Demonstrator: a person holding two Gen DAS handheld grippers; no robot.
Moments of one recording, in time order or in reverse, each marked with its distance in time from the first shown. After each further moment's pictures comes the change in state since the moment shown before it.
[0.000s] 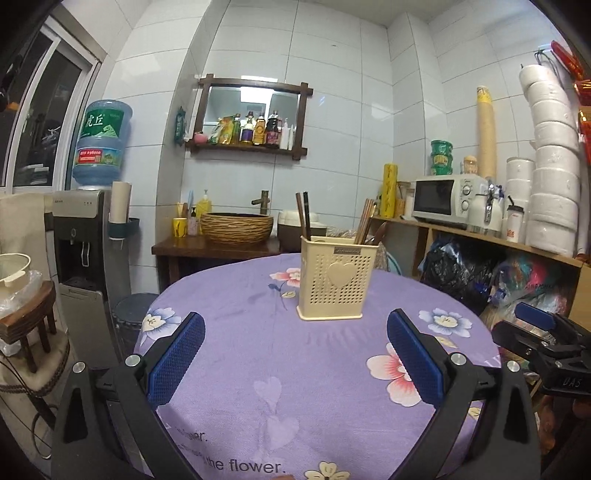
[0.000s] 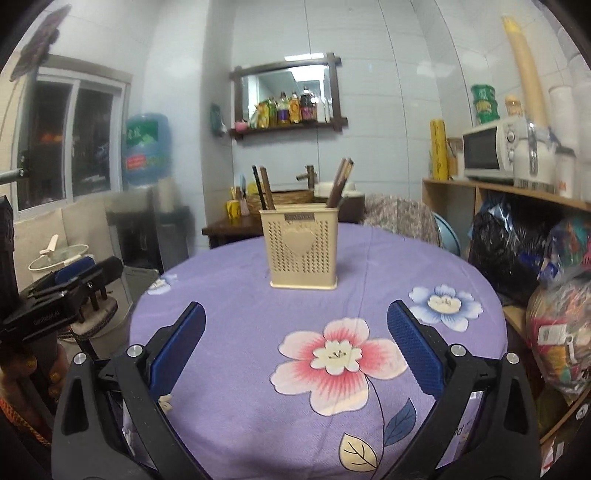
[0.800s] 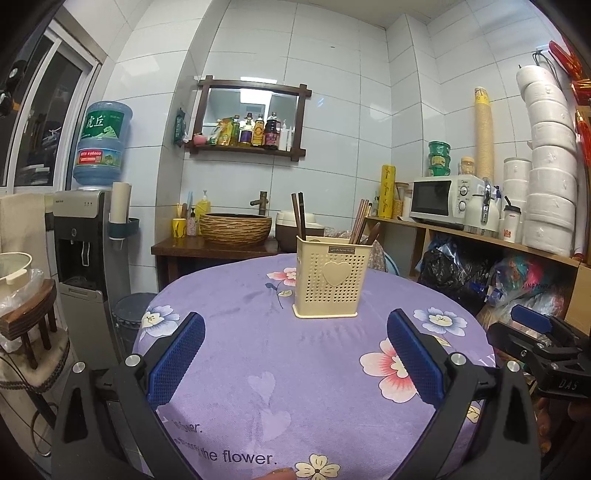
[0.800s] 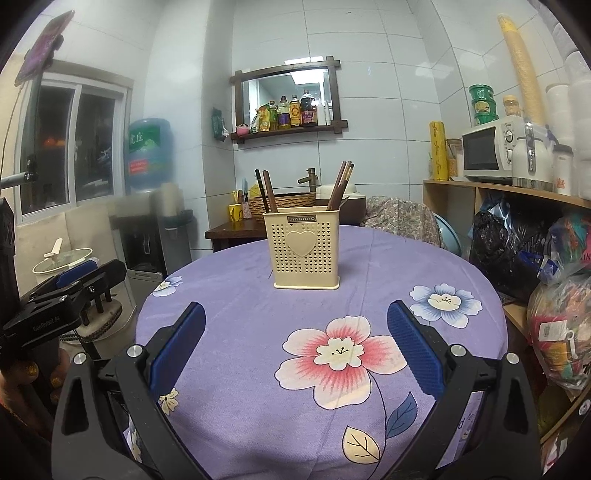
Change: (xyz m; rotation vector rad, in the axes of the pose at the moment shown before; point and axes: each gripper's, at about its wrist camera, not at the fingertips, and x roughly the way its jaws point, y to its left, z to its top) left arm -0.006 -0.005 -0.008 -0.003 0.001 0.002; right arm -0.004 -0.002 -0.007 0.025 0.007 -0.007
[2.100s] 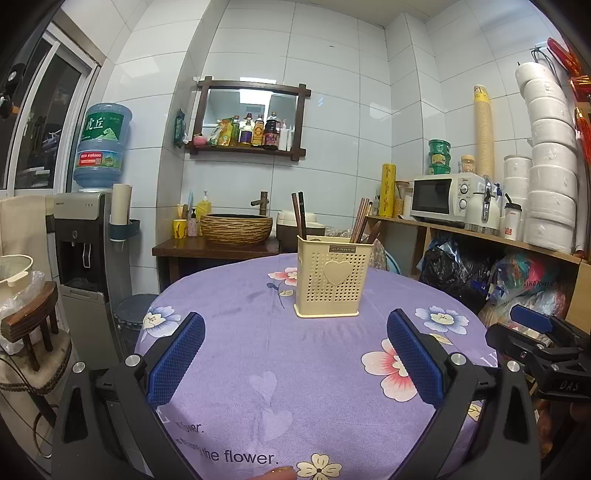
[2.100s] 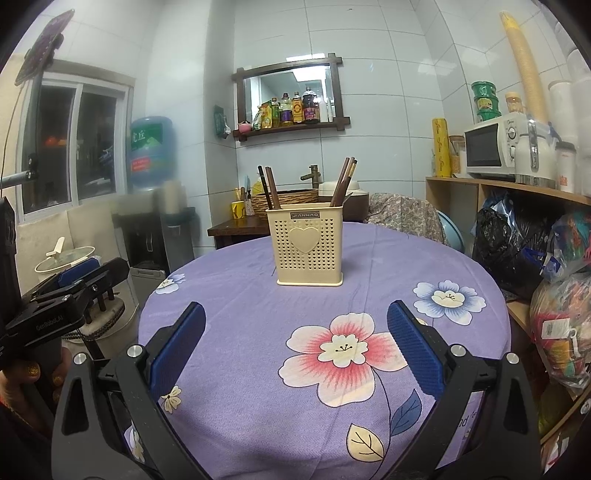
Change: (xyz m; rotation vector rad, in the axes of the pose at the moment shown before) left arm 0.001 -0.001 0.000 0.008 0.006 0.003; right arm 0.002 0.002 -0.002 -0.001 0.012 0.007
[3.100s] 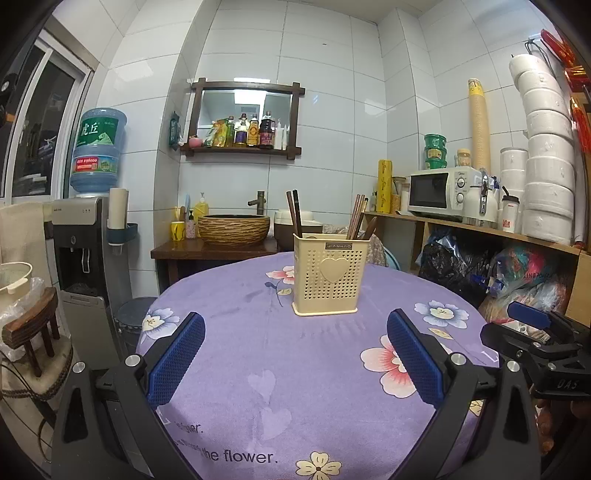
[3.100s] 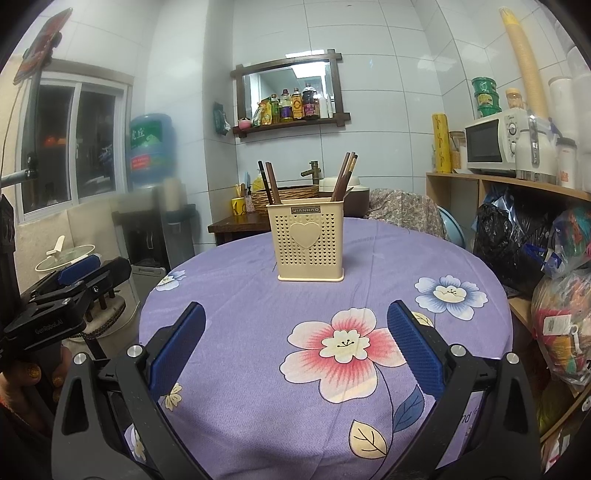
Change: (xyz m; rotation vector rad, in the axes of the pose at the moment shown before) left arm -0.002 0.000 0.001 0.032 -0.002 -0.002; right arm 0.002 0.002 -0.002 0.007 0.010 0.002
